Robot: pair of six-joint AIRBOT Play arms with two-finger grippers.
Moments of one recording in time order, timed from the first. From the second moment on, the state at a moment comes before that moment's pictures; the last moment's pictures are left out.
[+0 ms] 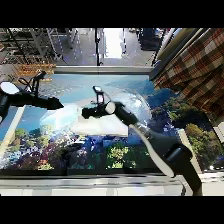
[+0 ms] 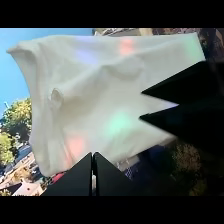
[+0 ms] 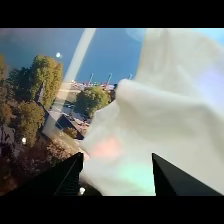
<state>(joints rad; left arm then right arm) 0.09 -1.56 1.58 0.91 -1.29 -1.08 0.55 -1.94 1.89 -0.99 0.87 1.59</state>
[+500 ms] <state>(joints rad) -0.06 -1.84 1.58 0.91 -1.22 -1.02 0.08 -1.64 1.46 -0.99 1.28 1.49</state>
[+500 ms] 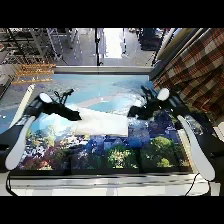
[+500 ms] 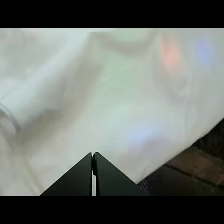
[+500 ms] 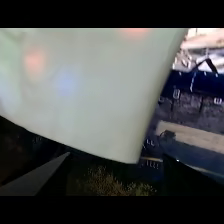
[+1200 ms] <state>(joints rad) -0.09 -1.89 1.68 0.89 -1.24 -1.09 0.04 -2.04 1.59 -0.46 1.25 1.15</state>
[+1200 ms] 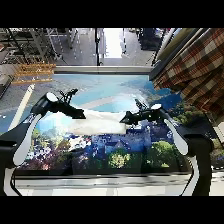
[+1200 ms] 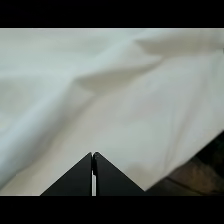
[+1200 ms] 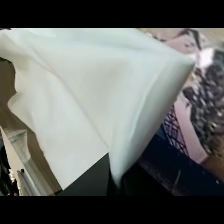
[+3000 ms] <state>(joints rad) -0.11 -1.41 1.70 0.80 -1.83 -1.09 -1.27 -1.36 1.41 -1.46 1.64 1.58</state>
